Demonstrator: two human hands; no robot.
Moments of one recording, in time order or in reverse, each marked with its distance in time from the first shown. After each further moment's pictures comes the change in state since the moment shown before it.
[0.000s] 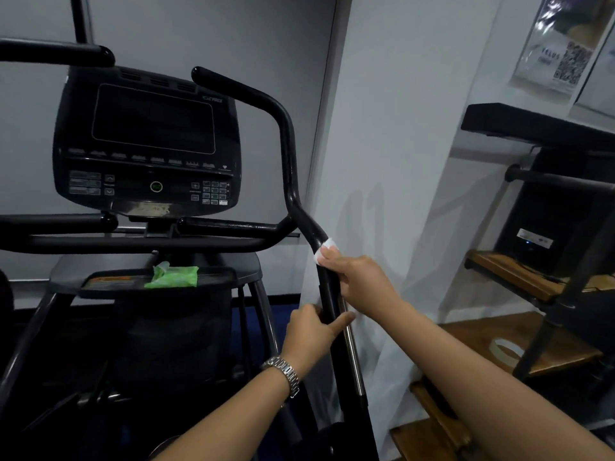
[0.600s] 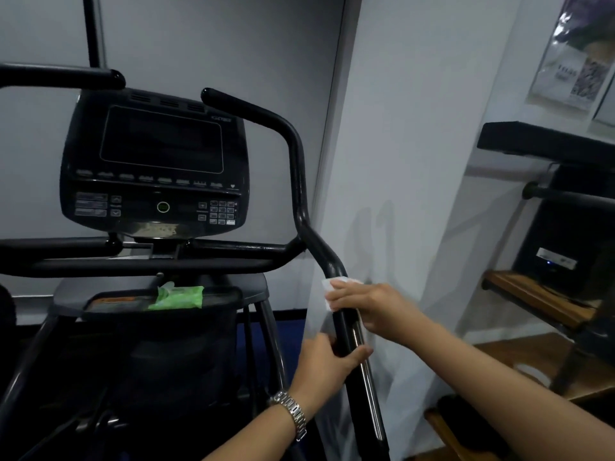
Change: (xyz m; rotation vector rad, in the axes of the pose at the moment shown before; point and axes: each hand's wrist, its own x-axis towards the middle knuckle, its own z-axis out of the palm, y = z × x) left_hand 0.010 -0.008 -0.003 -0.043 -0.092 0.022; right_hand 0.007 0.020 -0.004 0.062 -0.091 -0.270
